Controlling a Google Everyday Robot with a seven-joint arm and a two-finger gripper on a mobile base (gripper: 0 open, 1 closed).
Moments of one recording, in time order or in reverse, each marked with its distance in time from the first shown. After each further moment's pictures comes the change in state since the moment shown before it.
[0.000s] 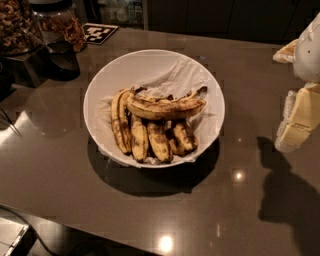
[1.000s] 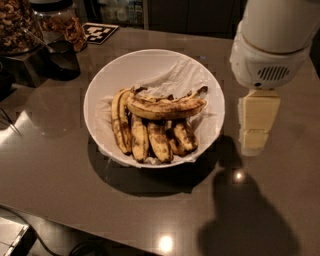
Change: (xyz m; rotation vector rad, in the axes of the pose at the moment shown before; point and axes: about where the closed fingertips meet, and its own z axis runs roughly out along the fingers) arm -0.056 0.016 0.016 0.009 0.230 -0.187
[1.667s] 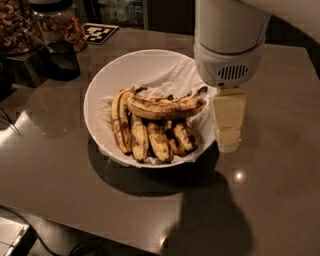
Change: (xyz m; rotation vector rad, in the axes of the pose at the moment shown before) arm -0.046 -0.005 -0.004 0.035 0.052 -0.109
